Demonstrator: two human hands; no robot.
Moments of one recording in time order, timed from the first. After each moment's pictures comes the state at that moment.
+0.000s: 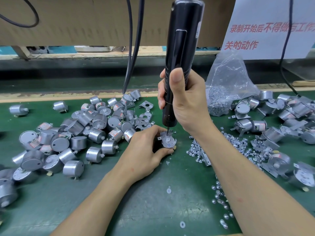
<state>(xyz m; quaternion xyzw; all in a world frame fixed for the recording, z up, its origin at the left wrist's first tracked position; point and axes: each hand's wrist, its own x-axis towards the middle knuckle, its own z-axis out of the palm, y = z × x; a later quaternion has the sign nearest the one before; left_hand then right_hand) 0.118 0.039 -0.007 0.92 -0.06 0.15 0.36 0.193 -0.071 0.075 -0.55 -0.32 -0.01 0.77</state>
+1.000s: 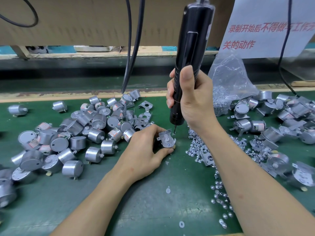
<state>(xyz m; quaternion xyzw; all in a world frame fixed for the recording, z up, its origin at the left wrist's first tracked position) 0.119 0.038 -0.008 0.92 -0.06 0.16 0.35 0.206 -0.082 0.070 -0.57 -0.29 -0.03 0.77</state>
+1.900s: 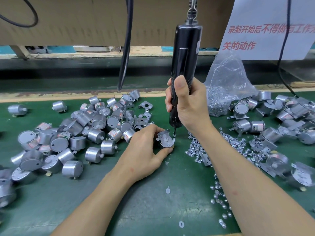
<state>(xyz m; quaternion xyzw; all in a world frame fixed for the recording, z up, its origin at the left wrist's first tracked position) 0.118 0.037 -0.009 0.92 -0.06 0.16 0.34 0.216 -0.080 0.050 -0.58 -0.29 -0.02 0.76</state>
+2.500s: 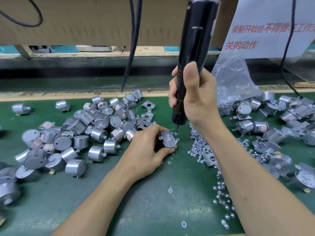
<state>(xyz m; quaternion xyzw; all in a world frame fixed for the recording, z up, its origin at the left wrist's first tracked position) 0.119 0.041 -0.010 0.92 -0.07 0.16 0.36 0.205 -0.080 0.074 -0.56 -0.30 -0.02 0.77</state>
